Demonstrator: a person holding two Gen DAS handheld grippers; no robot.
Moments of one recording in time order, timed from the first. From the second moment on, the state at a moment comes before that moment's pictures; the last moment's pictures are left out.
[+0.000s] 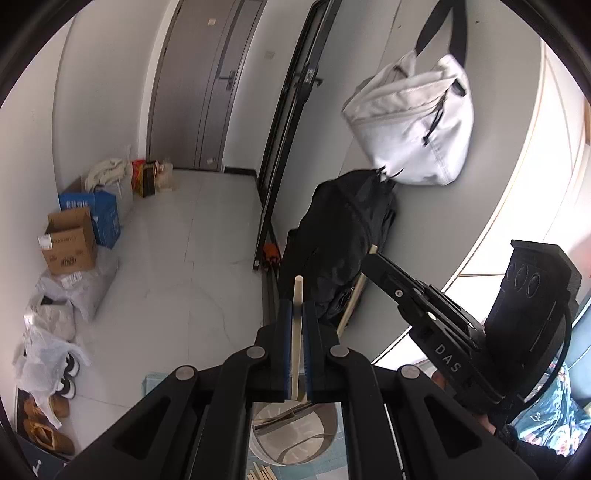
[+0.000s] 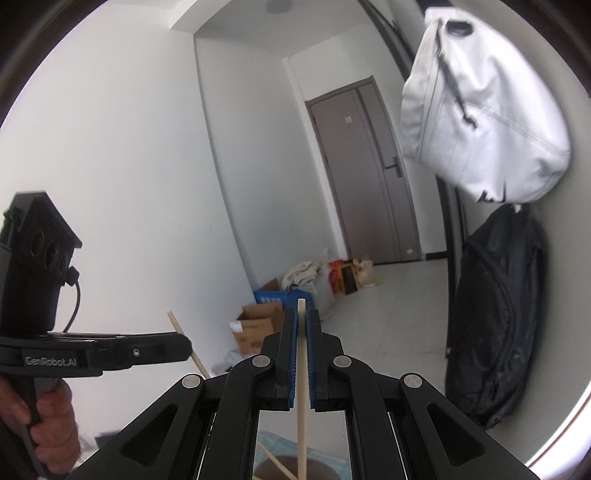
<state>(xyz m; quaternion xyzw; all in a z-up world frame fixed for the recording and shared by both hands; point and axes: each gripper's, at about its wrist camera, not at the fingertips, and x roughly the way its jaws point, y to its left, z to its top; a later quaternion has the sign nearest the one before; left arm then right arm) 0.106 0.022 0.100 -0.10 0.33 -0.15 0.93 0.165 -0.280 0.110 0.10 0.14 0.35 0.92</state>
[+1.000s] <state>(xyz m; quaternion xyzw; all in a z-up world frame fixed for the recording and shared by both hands) 0.111 0.019 0.063 -0.10 0.40 -0.17 0.89 0.131 -0.287 0.033 0.07 0.27 0.37 0.89</state>
